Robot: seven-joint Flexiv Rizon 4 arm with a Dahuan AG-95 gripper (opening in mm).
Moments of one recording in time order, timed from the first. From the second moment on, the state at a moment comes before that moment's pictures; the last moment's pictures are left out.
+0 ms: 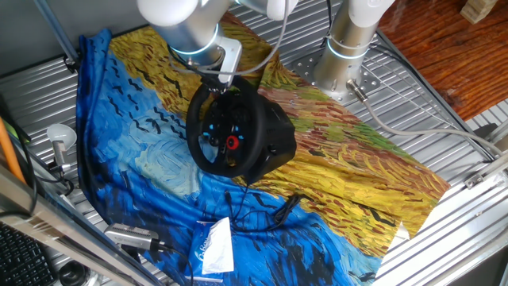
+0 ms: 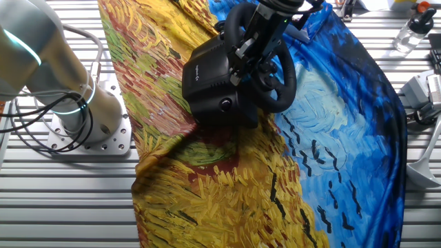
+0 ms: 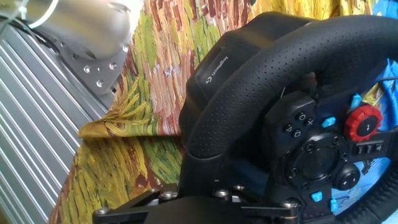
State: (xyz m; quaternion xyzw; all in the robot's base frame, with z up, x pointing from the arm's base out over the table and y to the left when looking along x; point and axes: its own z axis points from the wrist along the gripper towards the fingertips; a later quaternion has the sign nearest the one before) arm 0.405 0.001 0.216 0.90 -0.39 -0.10 0.16
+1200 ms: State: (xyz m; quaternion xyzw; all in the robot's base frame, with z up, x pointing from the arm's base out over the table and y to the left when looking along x) arm 0.409 0.000 0.215 0.90 -0.39 -0.07 0.17
